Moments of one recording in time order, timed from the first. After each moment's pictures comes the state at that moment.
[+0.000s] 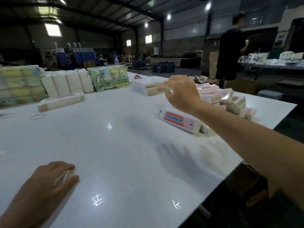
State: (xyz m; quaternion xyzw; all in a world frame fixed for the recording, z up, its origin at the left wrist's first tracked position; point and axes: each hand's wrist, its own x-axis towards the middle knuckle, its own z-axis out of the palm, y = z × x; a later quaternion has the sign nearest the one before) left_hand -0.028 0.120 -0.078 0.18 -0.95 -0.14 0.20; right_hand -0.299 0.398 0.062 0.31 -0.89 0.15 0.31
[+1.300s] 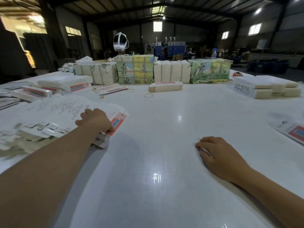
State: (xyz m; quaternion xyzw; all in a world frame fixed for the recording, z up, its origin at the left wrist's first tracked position) left_hand 0.047 -0.042 -0.015 0.67 -0.74 -0.05 0.04; right_hand -0.173 0.259 -0.071 0.55 -0.81 0.19 0.06
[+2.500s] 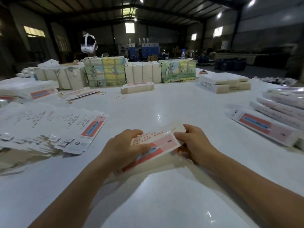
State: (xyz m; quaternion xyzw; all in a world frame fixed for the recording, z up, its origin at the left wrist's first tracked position) left_hand 0.002 0.136 -0.027 0.27 -0.93 -0.23 0.12; right_hand -0.160 0.272 -0.041 0.28 -0.61 0.68 -0.29
